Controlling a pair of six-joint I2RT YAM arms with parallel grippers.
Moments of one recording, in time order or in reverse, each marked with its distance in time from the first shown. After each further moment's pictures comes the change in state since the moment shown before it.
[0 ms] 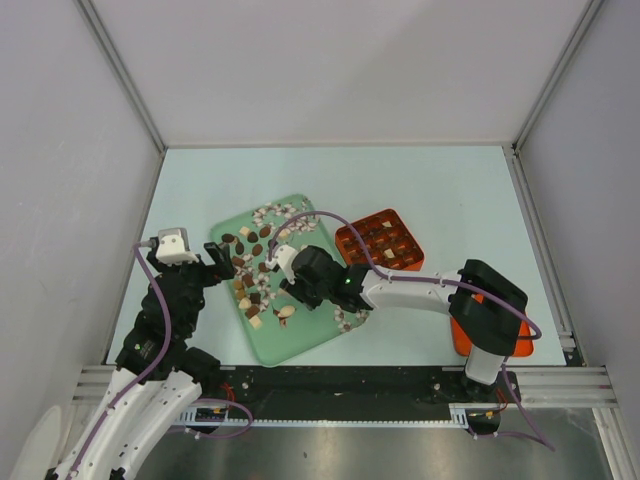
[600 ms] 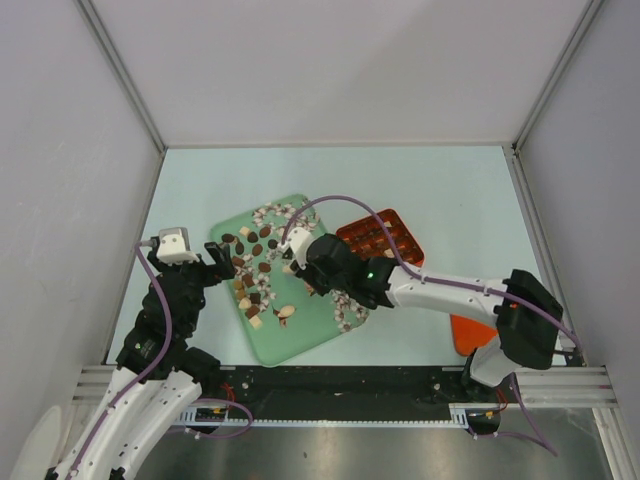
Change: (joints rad) left arm 0.000 0.006 0.000 0.000 0.000 0.000; right arm -0.010 -0.156 -0.003 -0.056 0.085 -0.005
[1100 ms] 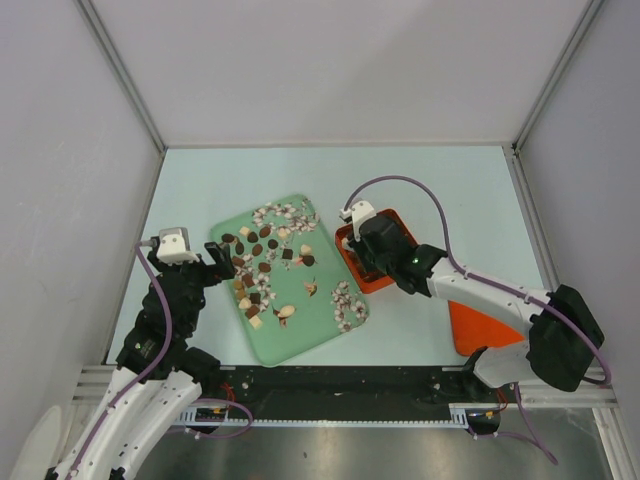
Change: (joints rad) left arm 0.000 0.000 0.000 0.000 0.000 0.000; right arm -0.256 -0.232 -0.166 -0.056 0.122 0.077
